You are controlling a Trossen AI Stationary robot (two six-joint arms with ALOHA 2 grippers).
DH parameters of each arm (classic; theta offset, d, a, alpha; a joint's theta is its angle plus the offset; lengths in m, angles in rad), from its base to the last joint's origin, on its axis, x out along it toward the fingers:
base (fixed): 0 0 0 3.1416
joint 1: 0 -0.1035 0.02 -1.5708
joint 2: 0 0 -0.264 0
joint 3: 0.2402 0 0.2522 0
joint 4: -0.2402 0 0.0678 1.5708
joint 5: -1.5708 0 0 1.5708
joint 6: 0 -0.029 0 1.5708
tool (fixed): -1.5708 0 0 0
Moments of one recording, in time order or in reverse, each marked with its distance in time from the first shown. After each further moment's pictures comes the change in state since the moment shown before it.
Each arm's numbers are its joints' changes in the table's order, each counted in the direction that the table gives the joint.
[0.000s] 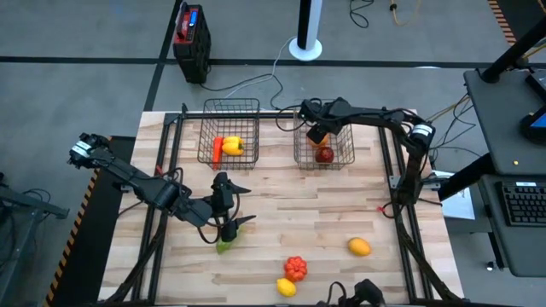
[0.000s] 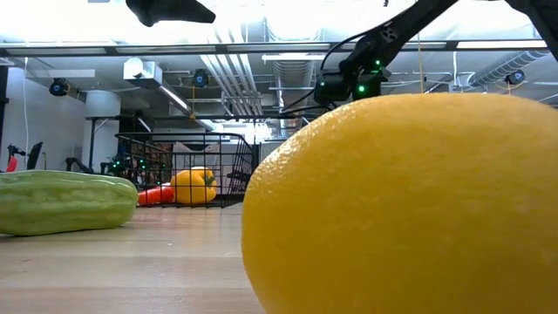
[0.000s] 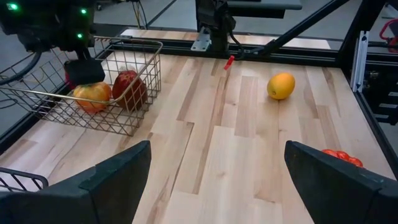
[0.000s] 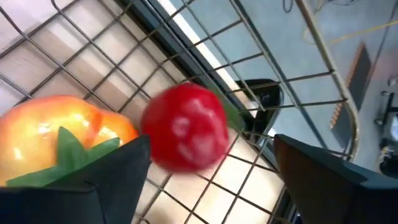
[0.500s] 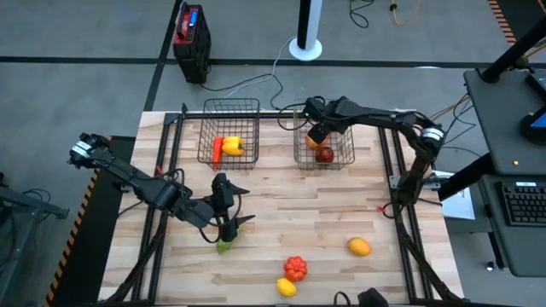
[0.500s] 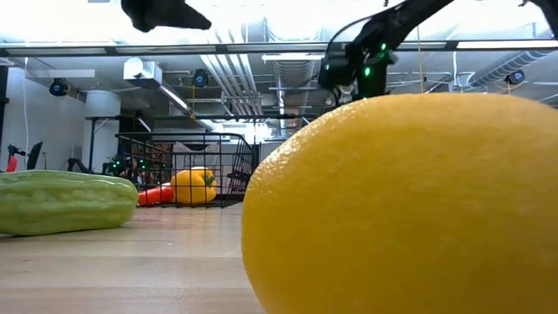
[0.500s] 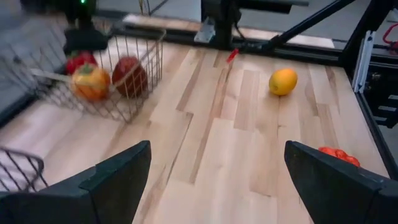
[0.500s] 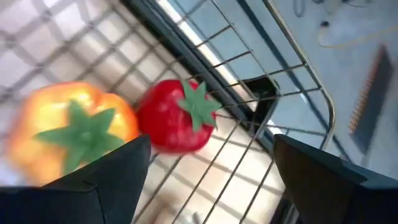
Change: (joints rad) left arm 0.000 -0.004 0.000 -0.044 0.005 0.092; right arm -0.027 0.096 0.006 -0.062 -0.053 -0.034
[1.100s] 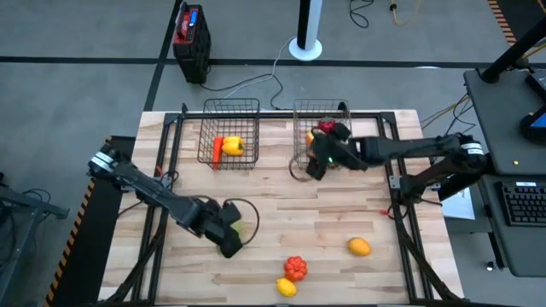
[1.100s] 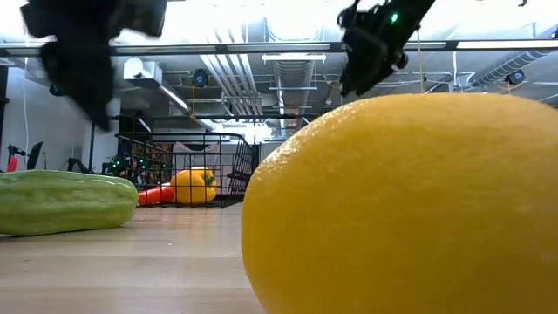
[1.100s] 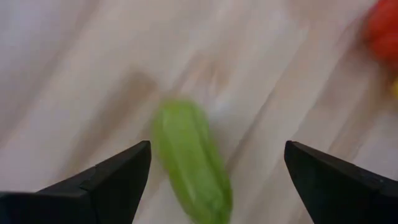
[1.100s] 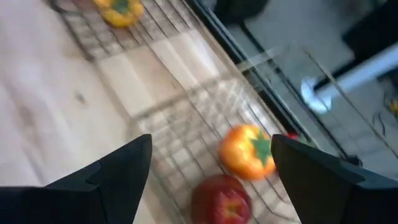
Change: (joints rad) left arm 0.028 -0.300 0.173 -0.577 0.437 0.695; right arm -0.458 0.389 -0.216 0.229 -0.029 -0.064
